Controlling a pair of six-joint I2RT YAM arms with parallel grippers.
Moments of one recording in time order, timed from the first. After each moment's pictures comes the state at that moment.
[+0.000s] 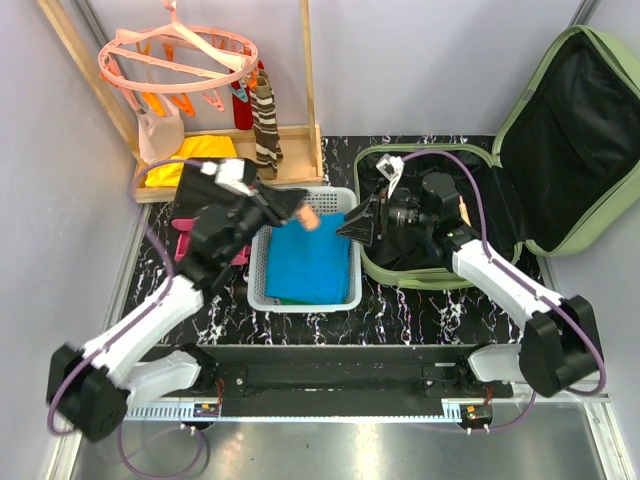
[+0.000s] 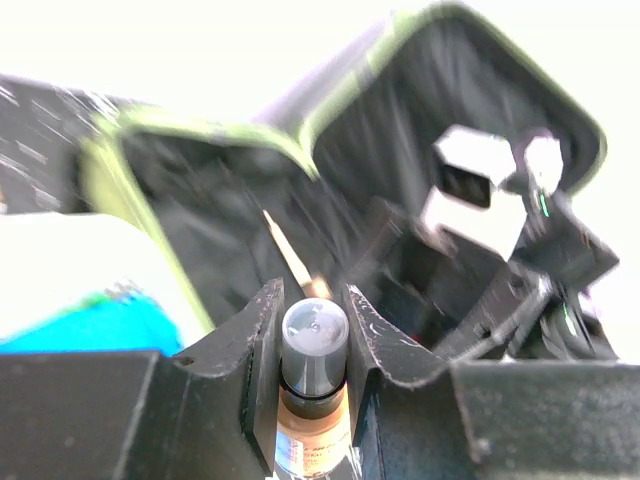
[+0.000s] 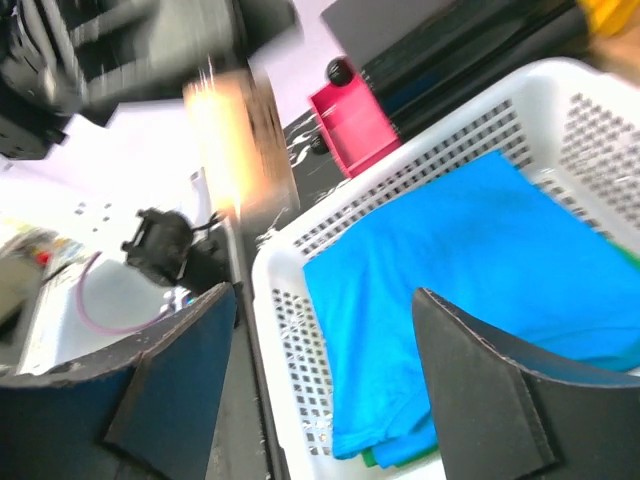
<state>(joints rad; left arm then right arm) -0.59 1.08 0.78 0.40 0.13 -0.76 0.43 1.34 0.91 0.31 -0.90 0.43</state>
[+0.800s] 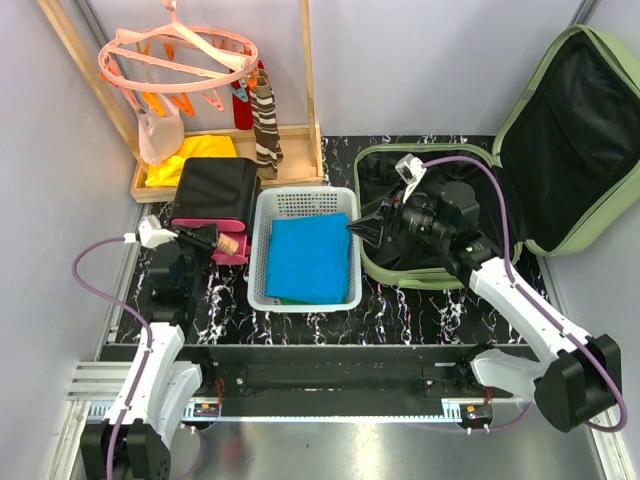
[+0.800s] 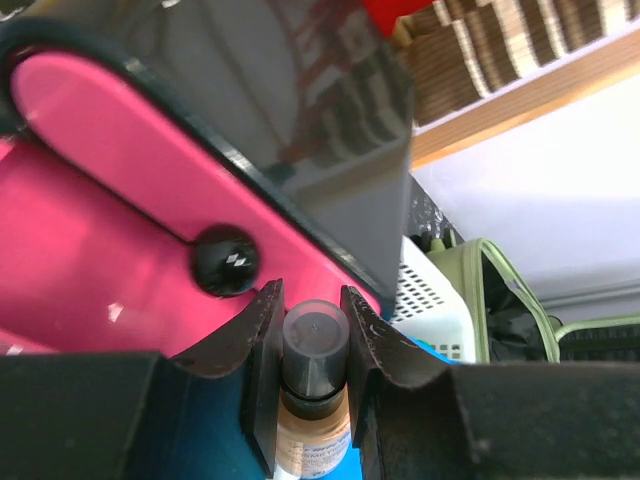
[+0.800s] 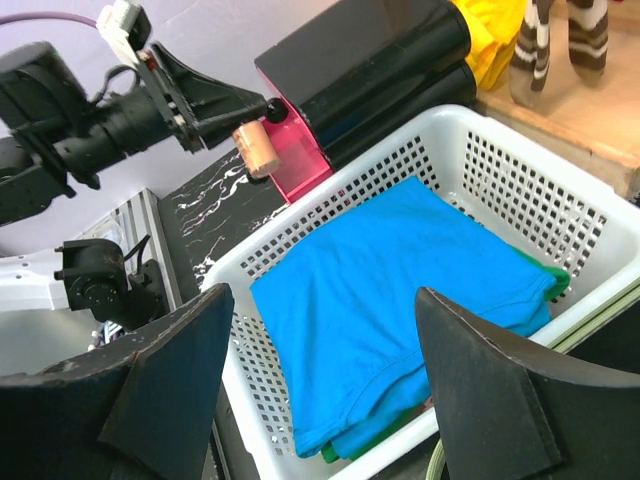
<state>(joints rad) 0.01 0.69 0.38 0.13 -0.02 -0.88 0.43 1.14 0.87 0.18 -0.69 0.32</state>
